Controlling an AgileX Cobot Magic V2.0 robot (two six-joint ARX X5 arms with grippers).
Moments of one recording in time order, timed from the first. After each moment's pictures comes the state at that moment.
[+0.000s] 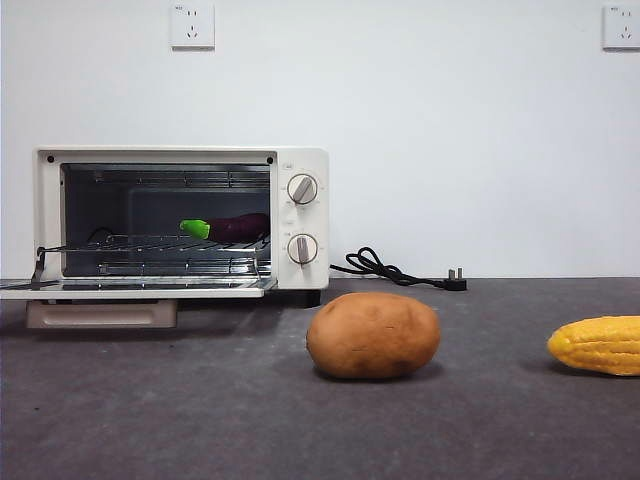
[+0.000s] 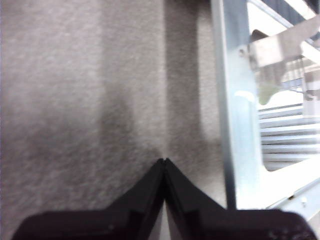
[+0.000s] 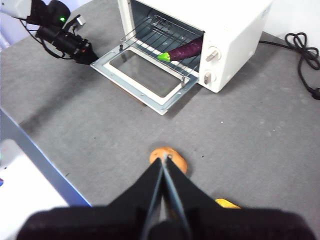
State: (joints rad) left arm 0.44 2.05 1.27 -0.56 0.81 0.18; right arm 0.76 1.07 1.83 -1.35 0.04 -0.01
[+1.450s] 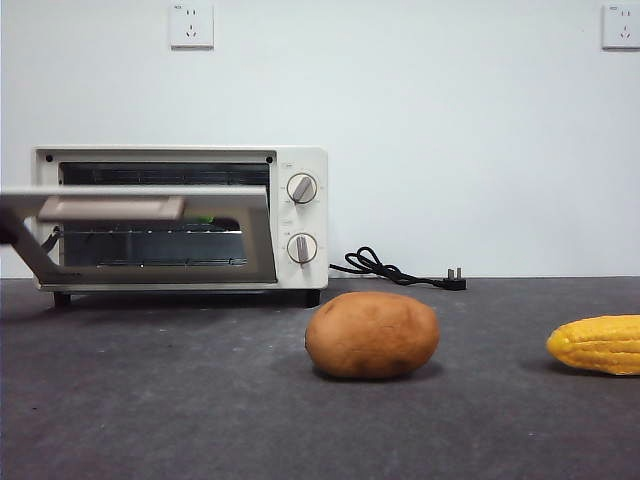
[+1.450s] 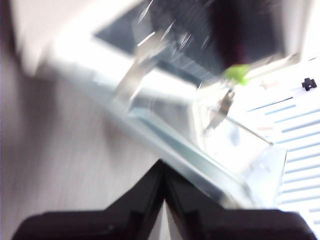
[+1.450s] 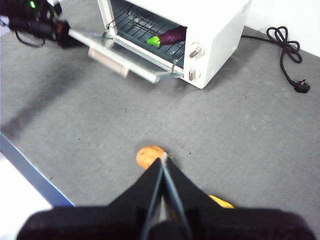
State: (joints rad) left arm 0.44 1.97 1.28 -0.41 1.19 0.05; right arm 0.76 1.08 1.83 -1.35 0.09 0.00
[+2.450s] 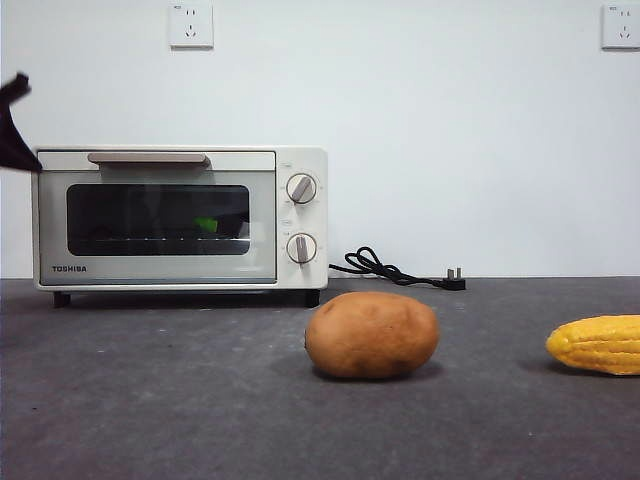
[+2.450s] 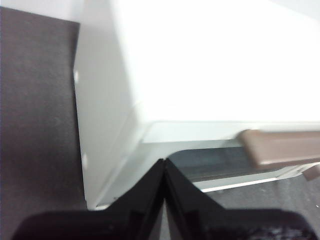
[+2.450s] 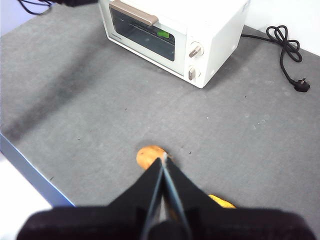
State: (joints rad) left arm 0.29 1.74 1.34 -0.19 0.63 -0.06; right arm 0.76 1.09 1.83 -1.35 0.09 0.01
